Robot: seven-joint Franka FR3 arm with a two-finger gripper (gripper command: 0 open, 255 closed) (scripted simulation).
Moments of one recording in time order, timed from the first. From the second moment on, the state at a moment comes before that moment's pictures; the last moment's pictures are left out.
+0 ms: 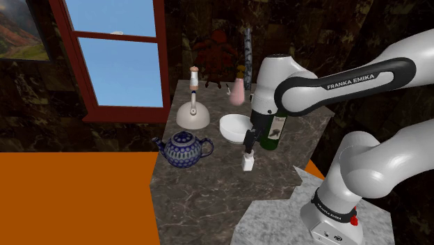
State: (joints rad) arm 0.09 -0.71 0.09 -2.79 0.09 2.09 0.15
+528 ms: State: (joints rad) arm 0.10 -0.65 0.10 -2.85 0.10 2.20 0.15
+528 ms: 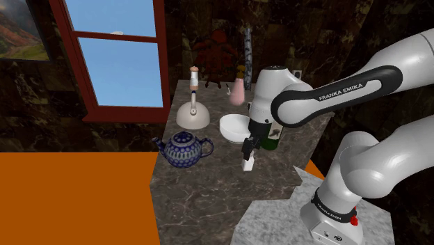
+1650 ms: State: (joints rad) arm 0.10 -0.66 0.10 -2.84 0.10 2.19 0.15
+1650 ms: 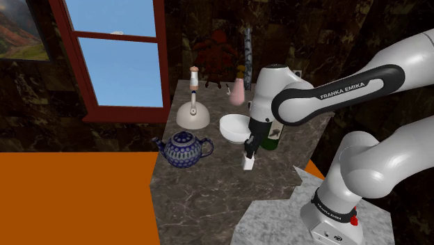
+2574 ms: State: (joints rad) arm 0.09 -0.75 0.08 -2.70 0.08 1.96 0.15
